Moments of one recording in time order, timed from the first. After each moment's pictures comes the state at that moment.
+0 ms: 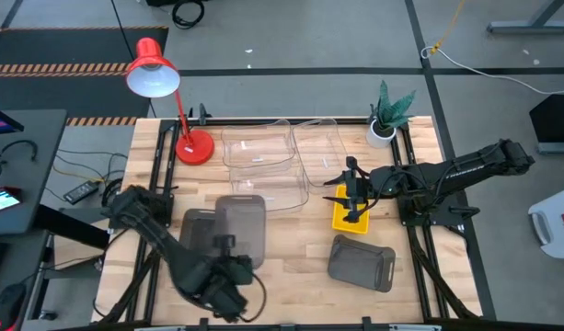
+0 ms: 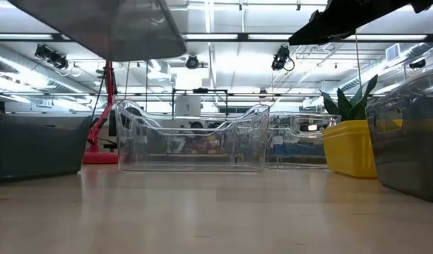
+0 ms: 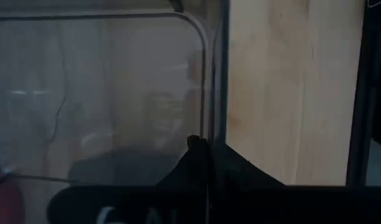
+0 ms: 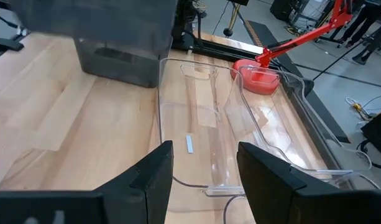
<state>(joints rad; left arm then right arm) -0.72 1.94 1.93 -1.47 -0.35 -0.70 0.18 0.96 0.64 -0.07 0.29 -0.16</state>
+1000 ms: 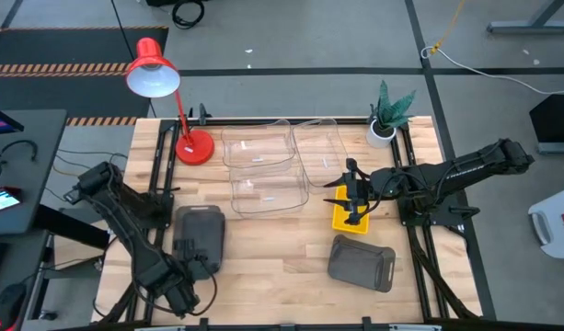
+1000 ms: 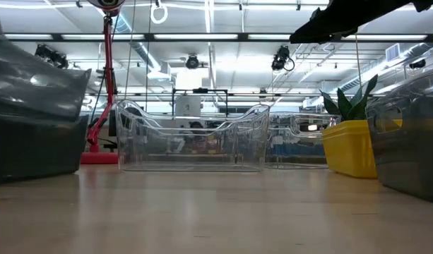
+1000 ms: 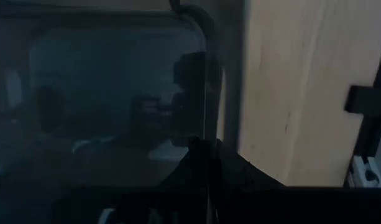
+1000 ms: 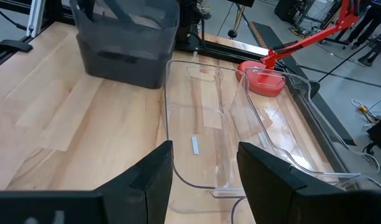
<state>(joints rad) -0.94 1.60 1.22 -1.14 -0.15 -0.99 0.20 0.96 0.64 -0.07 0.29 -0.15</state>
